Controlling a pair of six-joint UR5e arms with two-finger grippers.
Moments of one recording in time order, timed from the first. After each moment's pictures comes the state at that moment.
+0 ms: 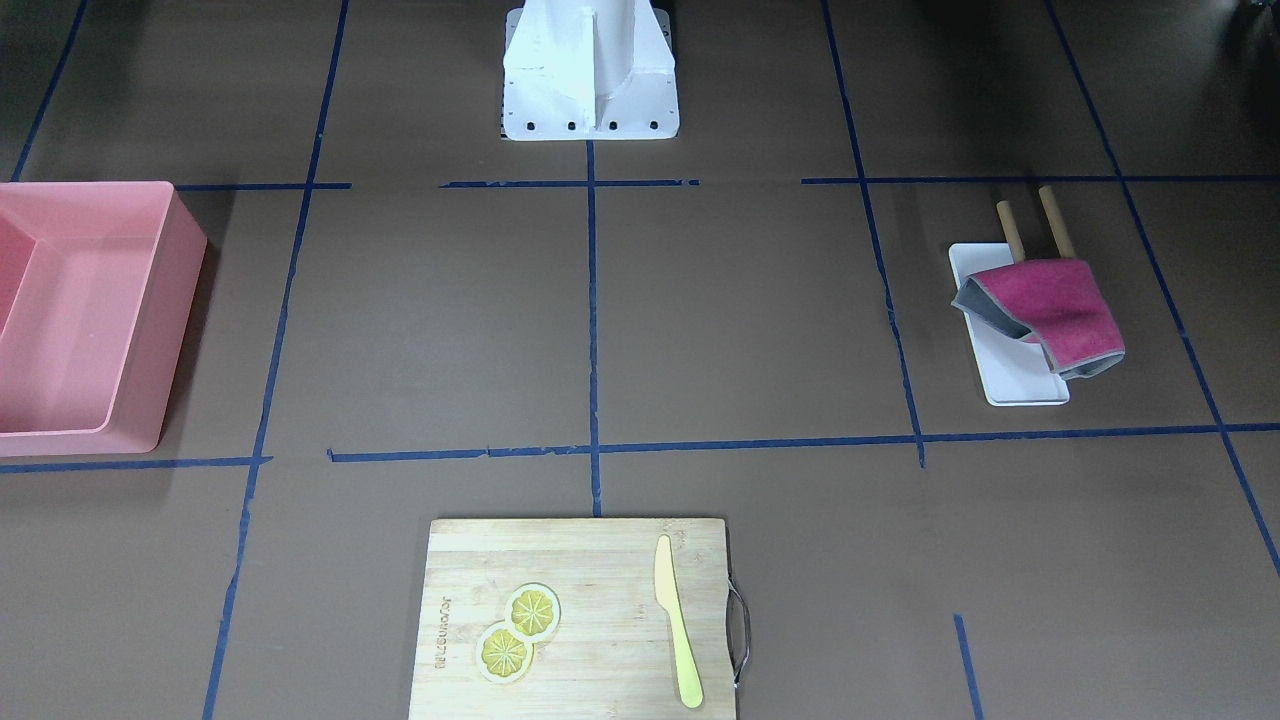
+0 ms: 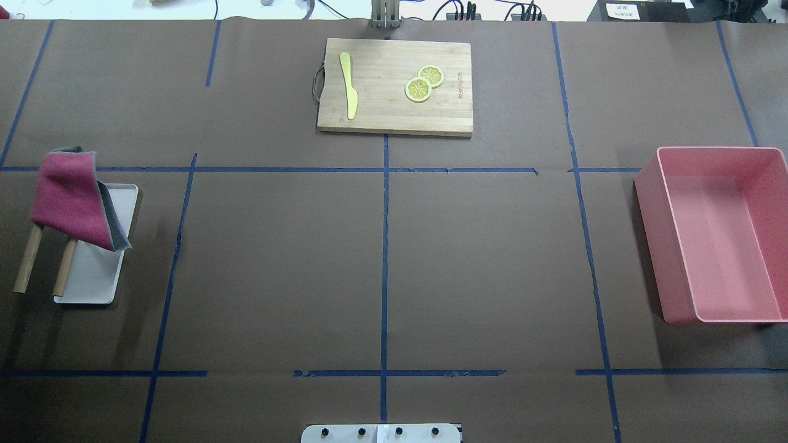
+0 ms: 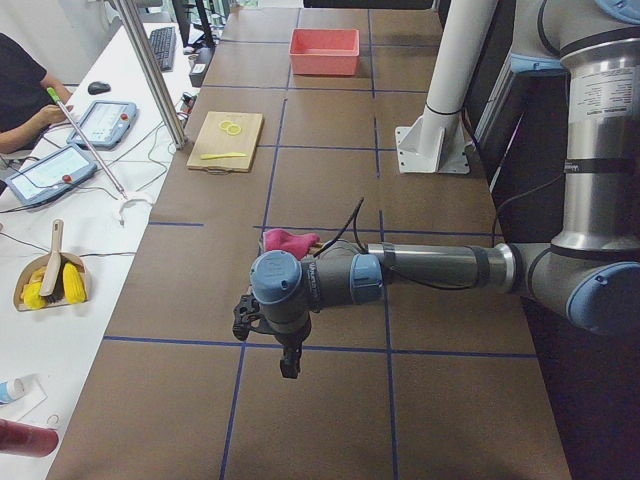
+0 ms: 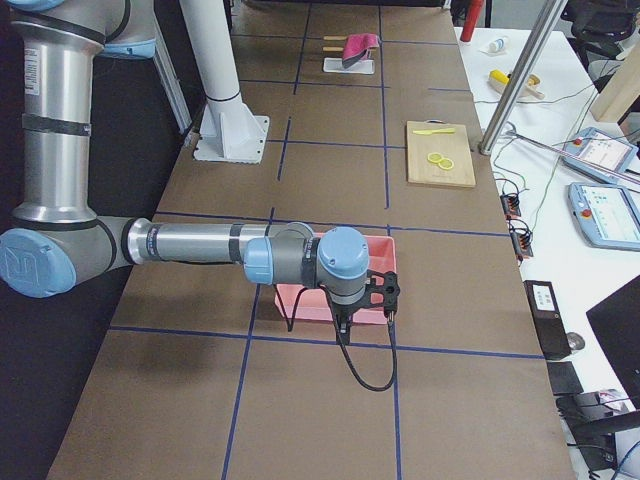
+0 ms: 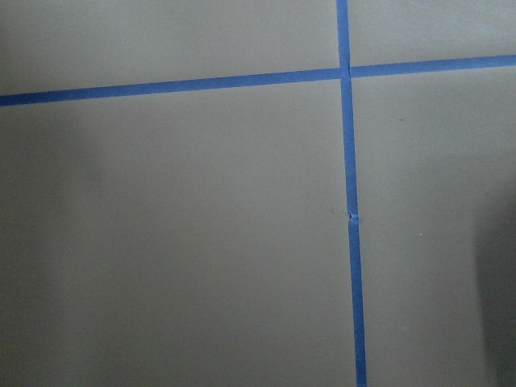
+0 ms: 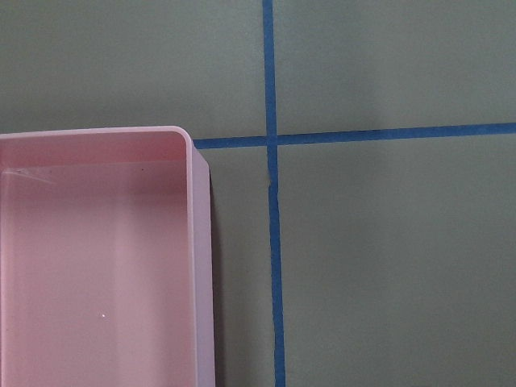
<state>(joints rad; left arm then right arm) -1.64 -1.50 -1.67 -1.43 -2.33 0.20 1.63 -1.69 1.73 -1.57 2.41 0.03</state>
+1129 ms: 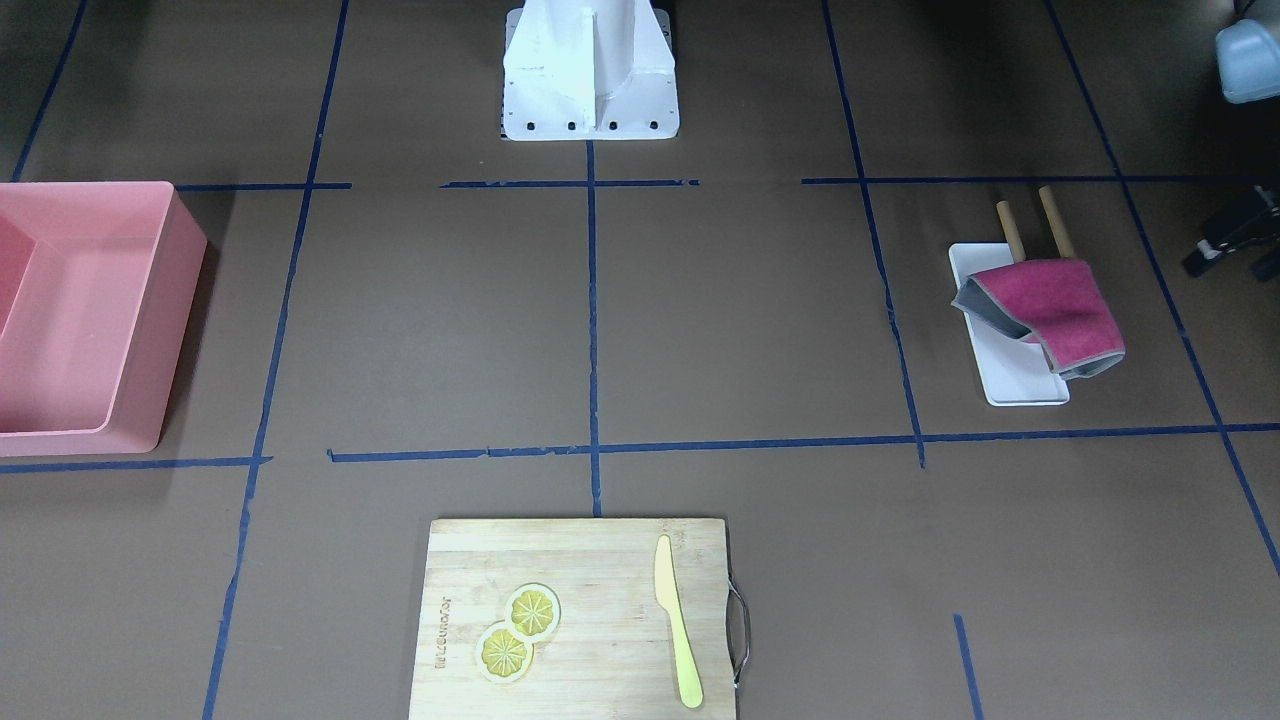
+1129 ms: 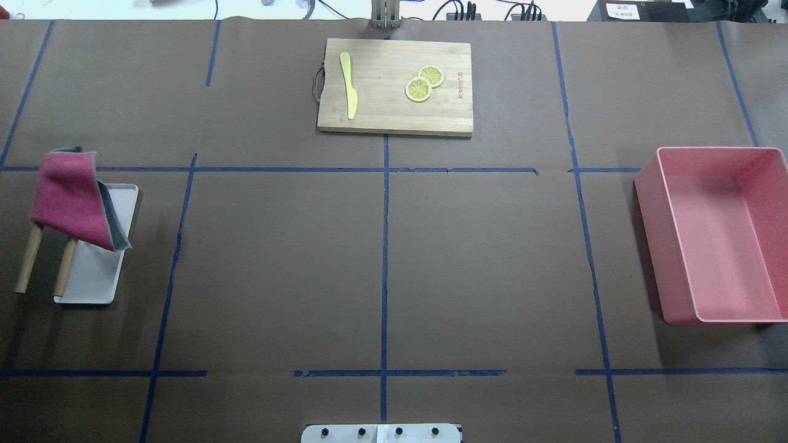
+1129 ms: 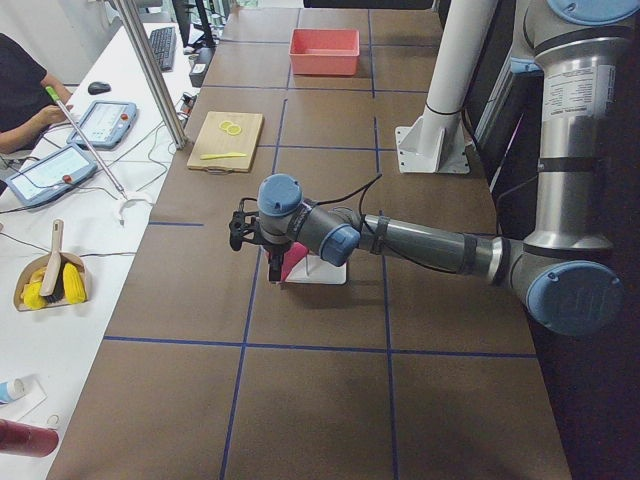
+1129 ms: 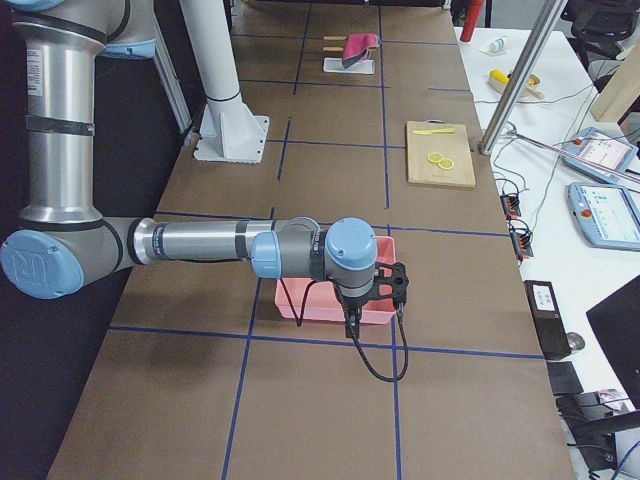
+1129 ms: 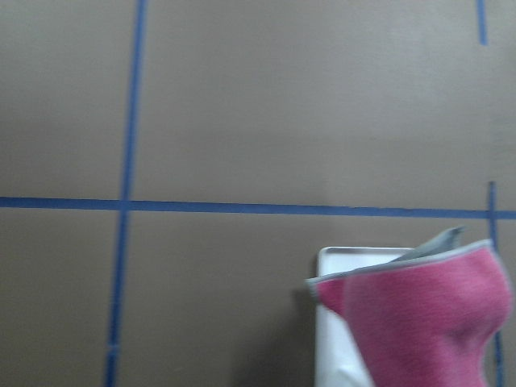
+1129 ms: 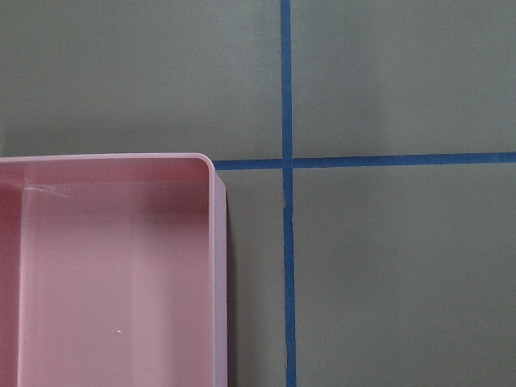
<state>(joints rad) -1.34 -1.53 -1.77 -1.99 -2.44 -0.63 1.63 -1.66 1.73 -1.57 2.42 0.03</state>
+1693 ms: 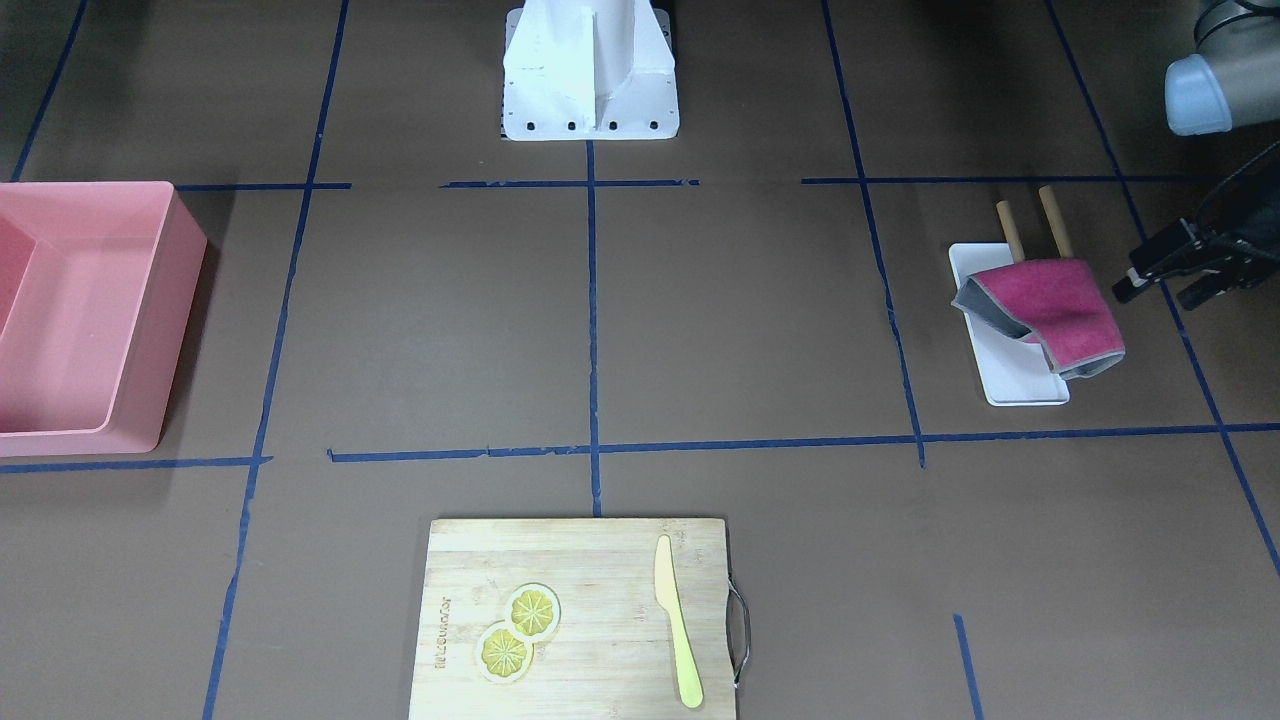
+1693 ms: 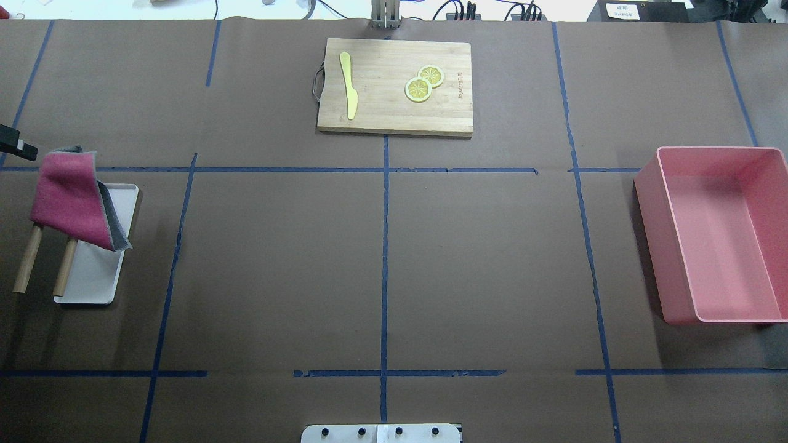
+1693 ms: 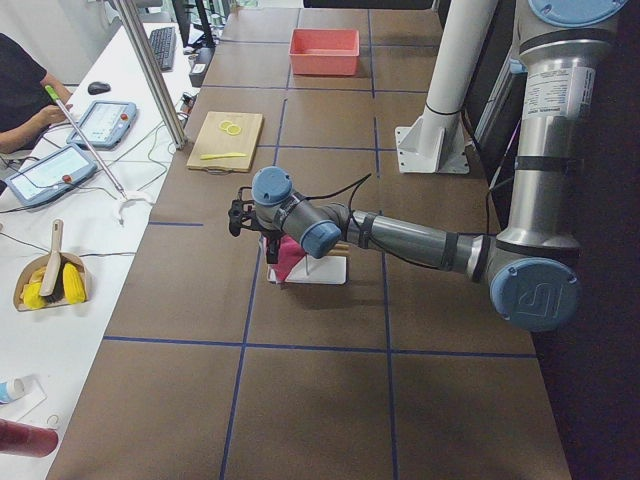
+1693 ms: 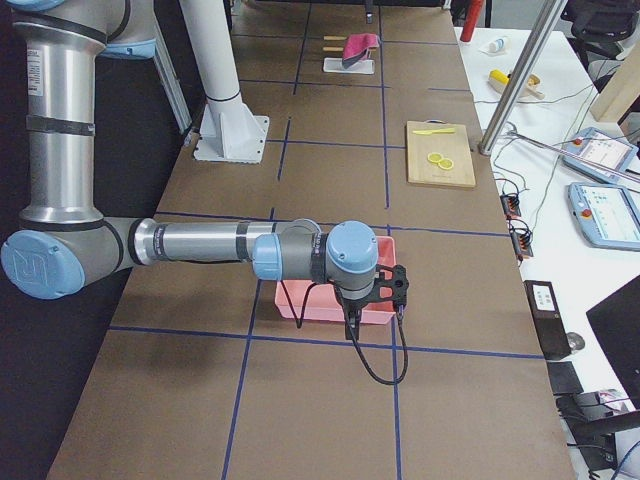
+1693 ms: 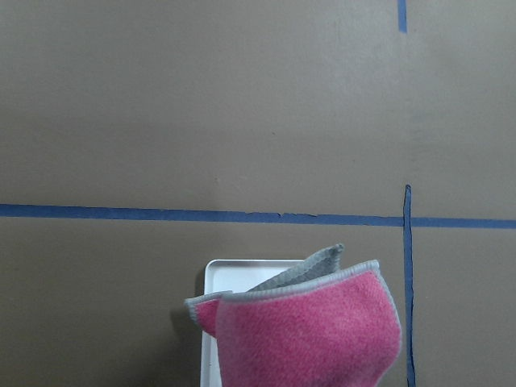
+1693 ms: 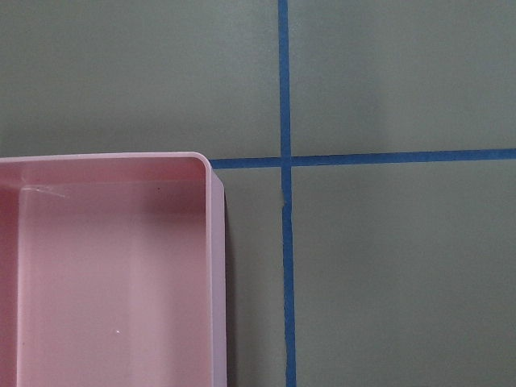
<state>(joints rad) -1.25 -1.61 -1.70 -2.04 -2.45 -0.70 1.63 -1.66 1.72 -1.57 2.42 0.04</state>
